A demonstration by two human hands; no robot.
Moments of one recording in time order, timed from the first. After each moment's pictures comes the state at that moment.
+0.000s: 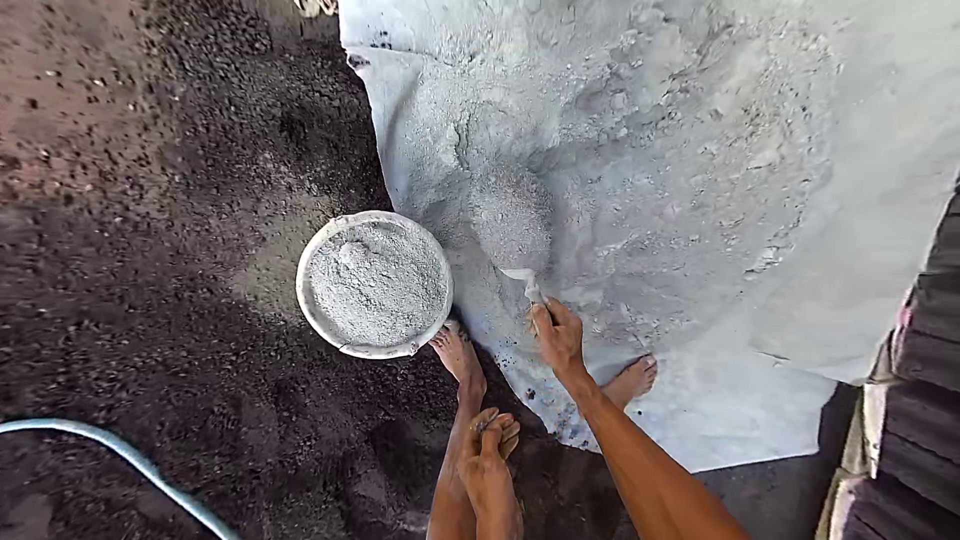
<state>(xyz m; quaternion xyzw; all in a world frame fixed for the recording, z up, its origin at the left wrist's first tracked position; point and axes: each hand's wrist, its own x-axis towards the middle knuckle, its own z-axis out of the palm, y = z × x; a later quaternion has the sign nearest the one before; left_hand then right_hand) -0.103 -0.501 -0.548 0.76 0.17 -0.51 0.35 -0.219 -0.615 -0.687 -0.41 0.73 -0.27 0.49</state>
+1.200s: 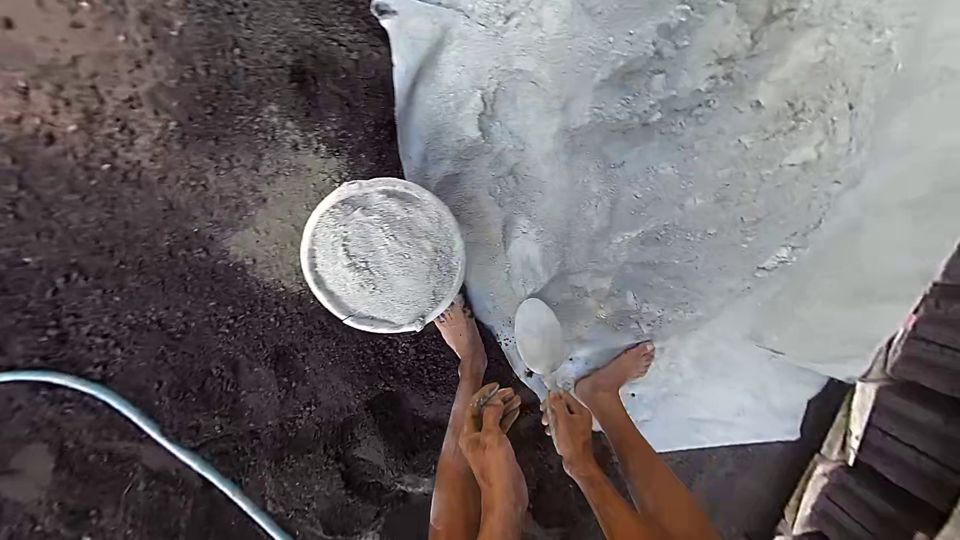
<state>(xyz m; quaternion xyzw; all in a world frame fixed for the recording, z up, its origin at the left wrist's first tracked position) -0.106 -0.506 -0.551 0.75 0.19 -0.49 0.39 -0.252 -0.419 -0.649 -0.11 0.81 -0.15 0.56</state>
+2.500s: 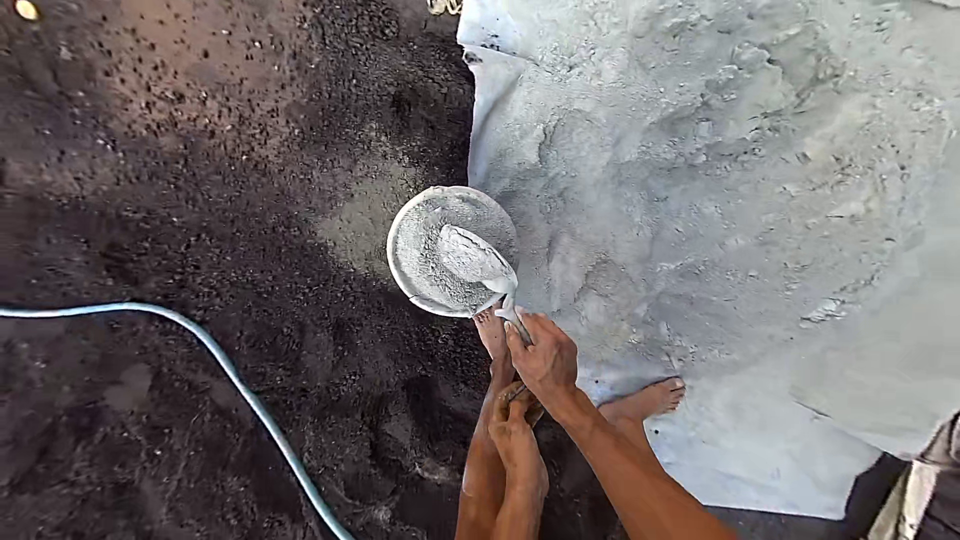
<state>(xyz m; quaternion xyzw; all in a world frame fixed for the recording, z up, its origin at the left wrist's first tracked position) -0.097 -0.498 -0.540 0.74 0.24 -0.45 0.44 -0.108 -0.600 -0.587 -0.68 0.65 -0.05 0.34</state>
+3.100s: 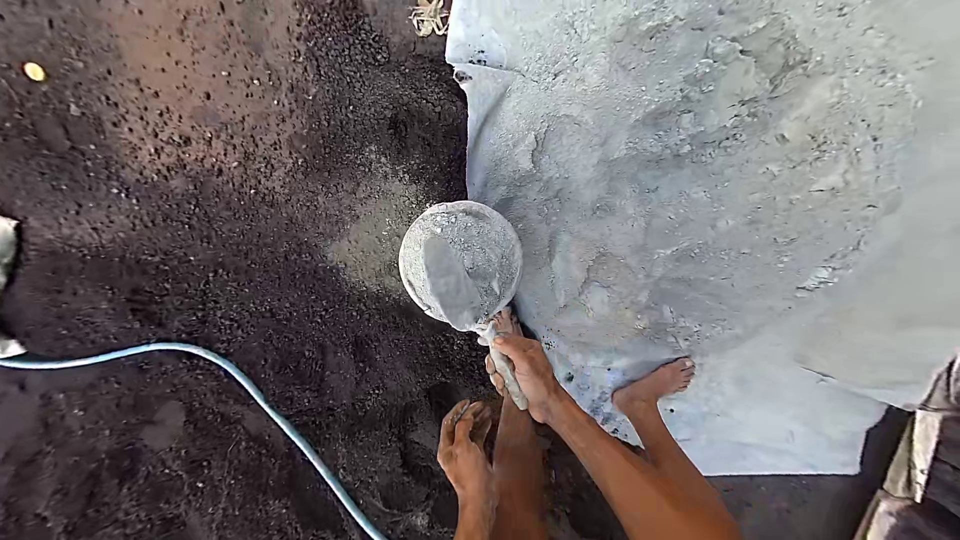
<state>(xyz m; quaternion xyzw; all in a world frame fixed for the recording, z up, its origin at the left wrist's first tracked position) 0.008 -0.461 -0.514 0.79 0.18 -0.39 0.43 -0.069 -0.594 -0.545 -0.08 0.53 -0.19 0.82</state>
